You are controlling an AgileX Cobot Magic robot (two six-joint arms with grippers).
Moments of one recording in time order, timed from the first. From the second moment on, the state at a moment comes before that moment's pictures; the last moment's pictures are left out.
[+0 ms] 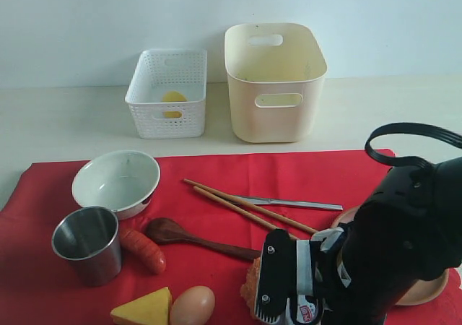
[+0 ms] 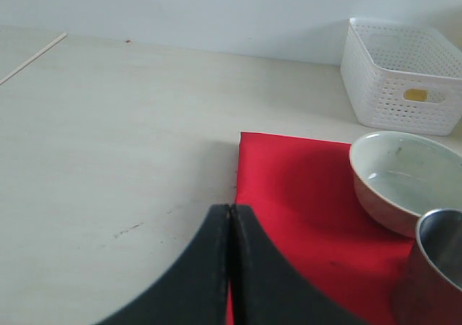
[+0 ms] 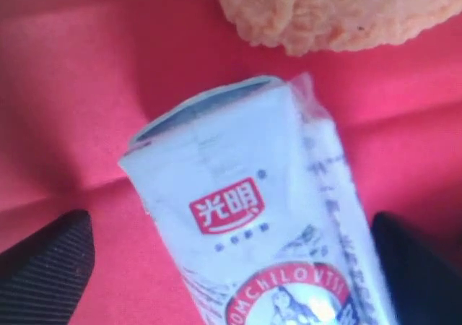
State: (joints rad) left arm 0.04 0.00 0.00 0.10 0.37 -0.17; right arm 0.81 1.63 -0.64 0.00 0.57 -0.53
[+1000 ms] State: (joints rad) left arm 0.04 0.00 0.00 0.10 0.37 -0.17; right arm 0.81 1.47 -0.69 -0.05 0.59 -0.50
